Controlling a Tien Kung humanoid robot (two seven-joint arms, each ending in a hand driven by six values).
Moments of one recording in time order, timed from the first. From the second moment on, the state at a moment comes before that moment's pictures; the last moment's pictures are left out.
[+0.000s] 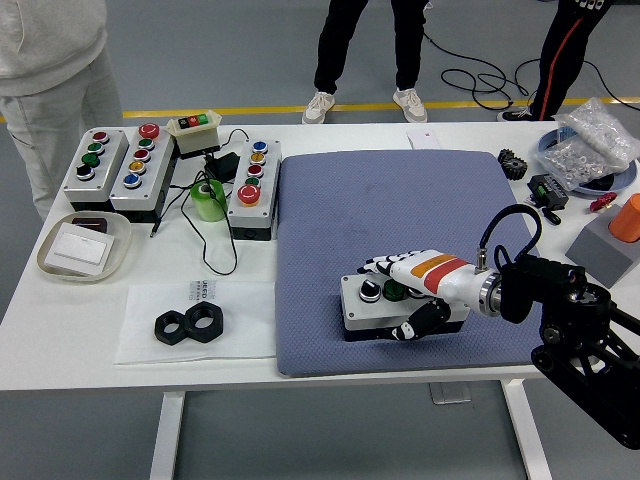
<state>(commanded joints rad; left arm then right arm) -0.06 0.06 -1.29 -0.18 1.58 -0.08 0.22 0.54 -0.32 0.81 1.37 -2.08 0.33 0.04</state>
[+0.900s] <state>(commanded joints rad) -0.05 0.06 -1.30 -0.18 1.57 -0.08 0.23 0.53 -0.43 0.96 1.61 -2.14 0.33 -0.01</state>
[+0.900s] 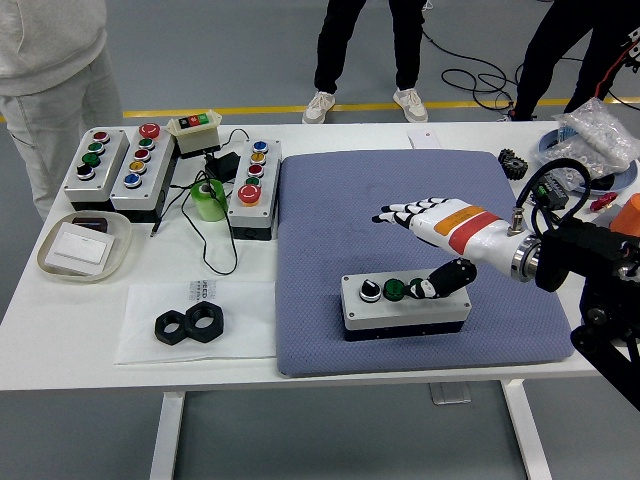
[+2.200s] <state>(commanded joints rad) -0.05 0.09 -1.29 -0.18 1.50 -0.07 0.22 0.52 -1.06 0.97 1.78 -2.21 0.54 0.04</state>
